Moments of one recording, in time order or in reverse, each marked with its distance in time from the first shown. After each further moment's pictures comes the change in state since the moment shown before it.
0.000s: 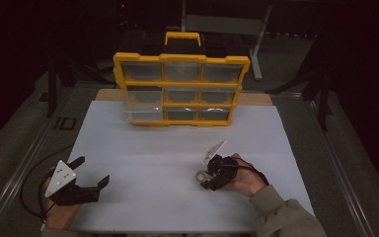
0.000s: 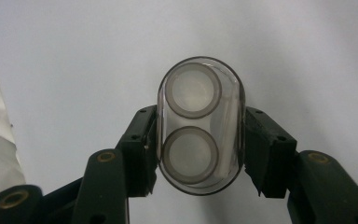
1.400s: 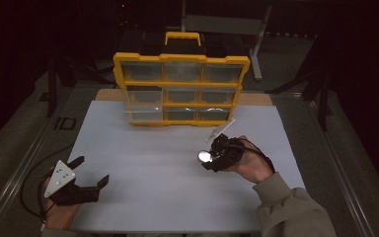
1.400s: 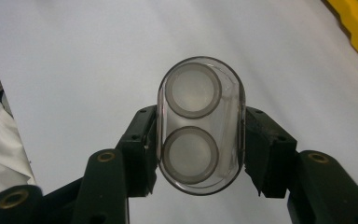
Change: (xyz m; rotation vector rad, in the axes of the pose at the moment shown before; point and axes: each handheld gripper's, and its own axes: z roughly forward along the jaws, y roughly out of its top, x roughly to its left) left arm 0.000 0.001 -0.001 -0.009 0.006 -0.005; right arm -0.011 0.033 -0.057 -0.071 -0.081 0.051
